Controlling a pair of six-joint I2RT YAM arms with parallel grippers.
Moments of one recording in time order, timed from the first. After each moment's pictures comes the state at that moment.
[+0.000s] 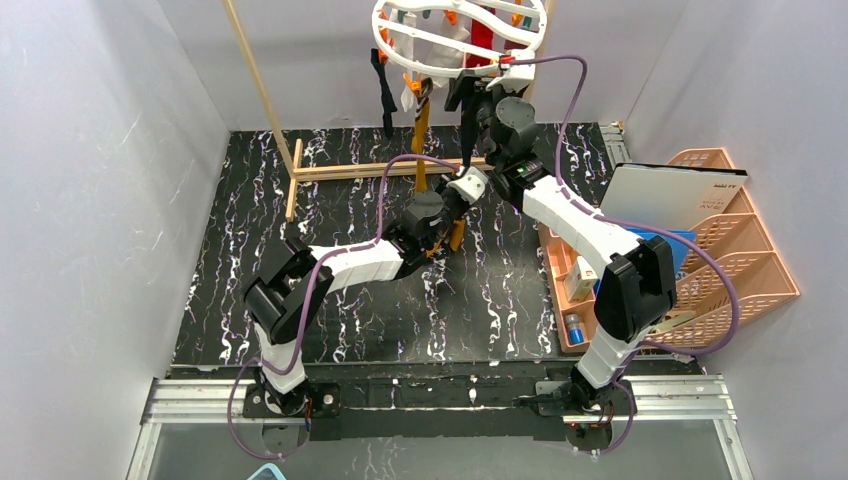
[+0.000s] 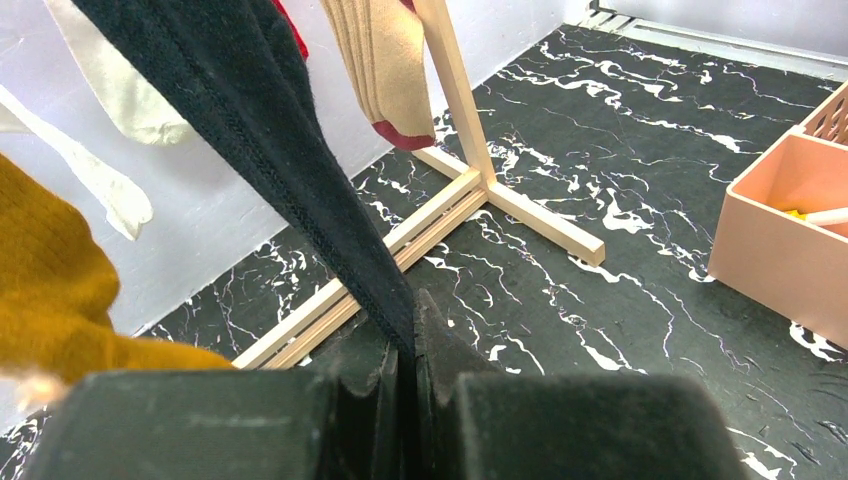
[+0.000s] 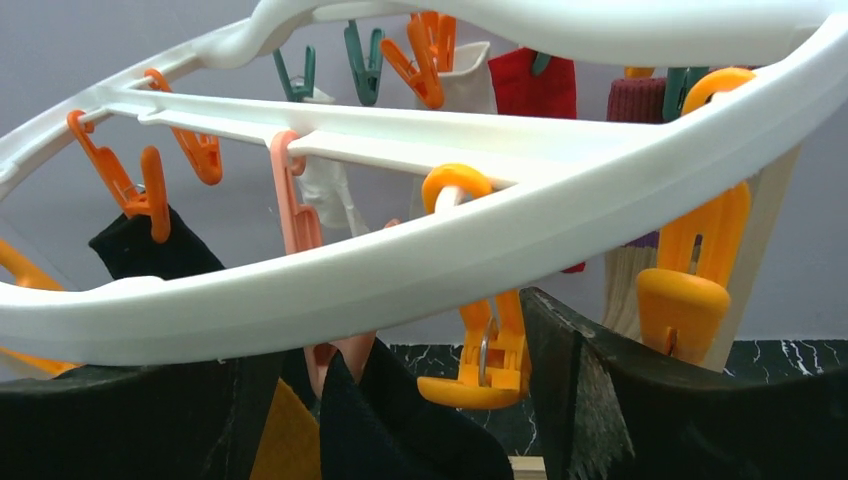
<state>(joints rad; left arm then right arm) -0.85 1.83 1.12 0.73 -0.25 0.36 0.59 1.71 1.54 0.42 0.41 0.17</state>
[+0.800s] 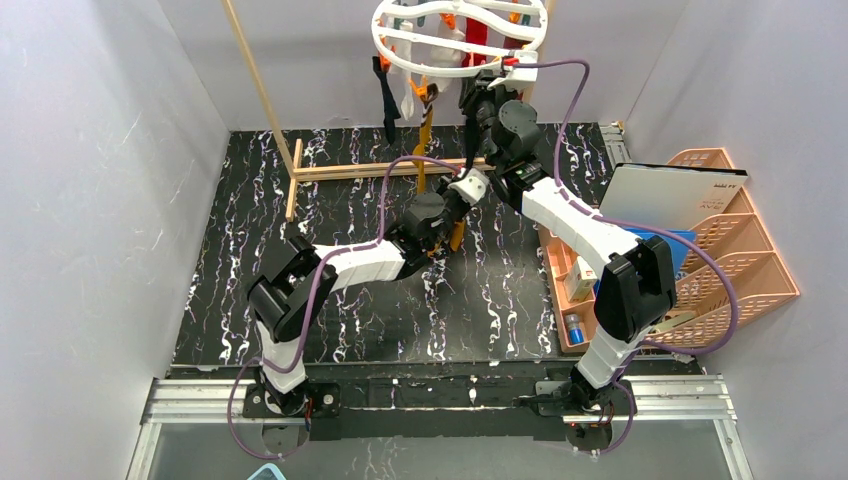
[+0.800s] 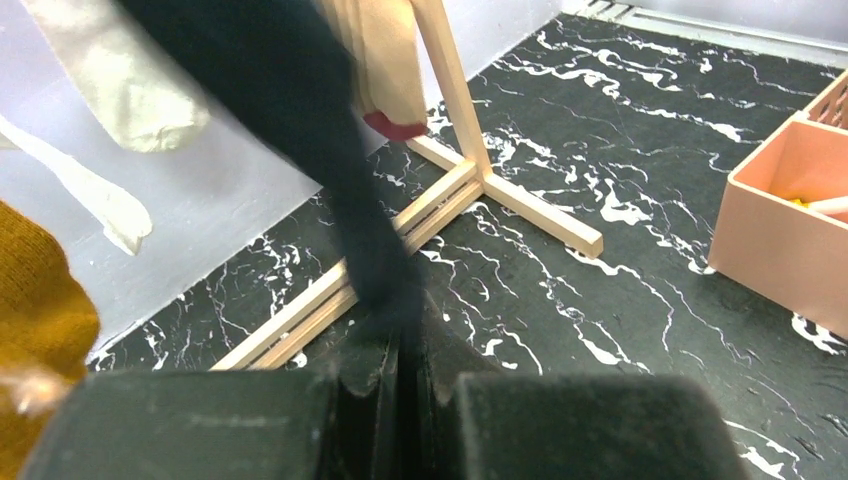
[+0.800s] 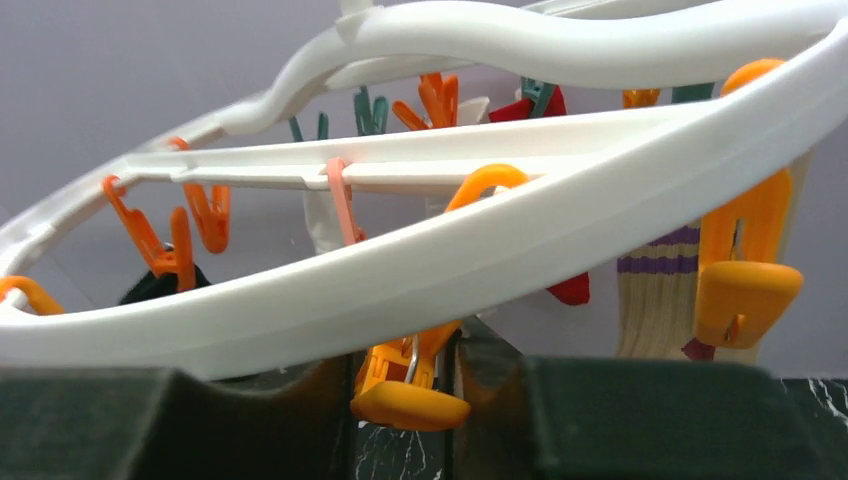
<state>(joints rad) -0.85 1.85 1.12 0.74 -0.25 0.36 0.59 1.71 1.52 0.52 0.40 0.15</state>
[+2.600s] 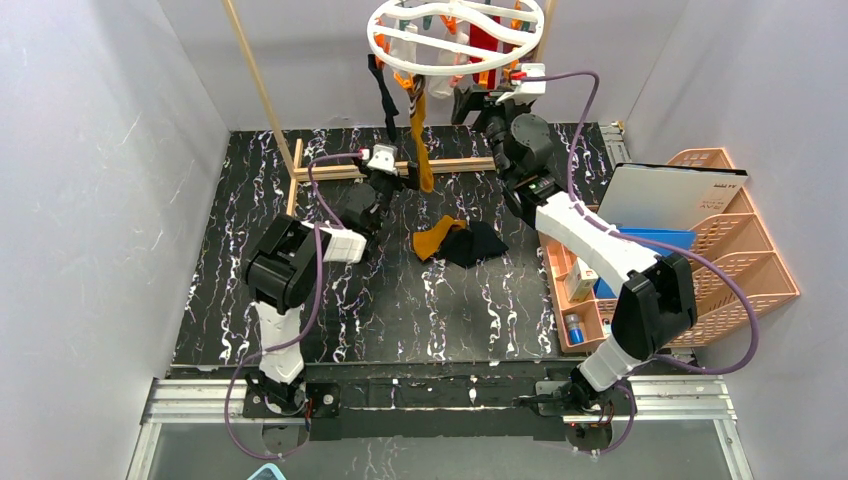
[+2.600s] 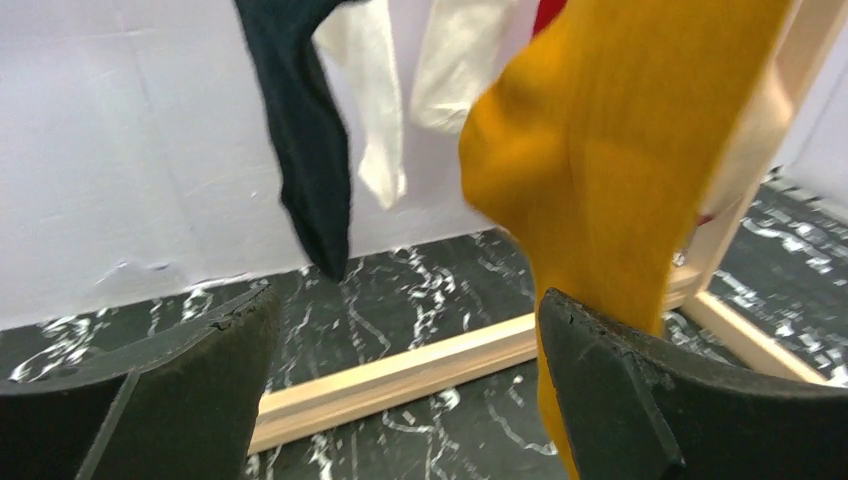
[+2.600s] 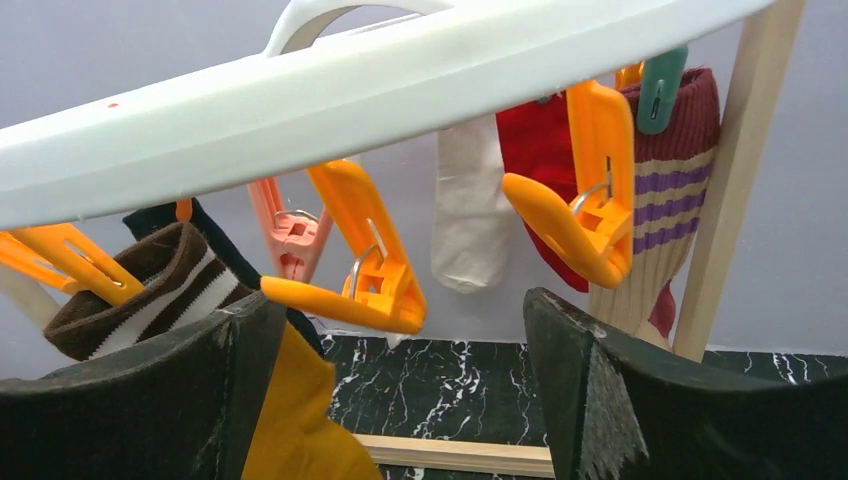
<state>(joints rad) -0.49 1.96 0.97 1.24 -0.19 0.10 0.59 1.60 1.37 0.50 0.35 0.14</state>
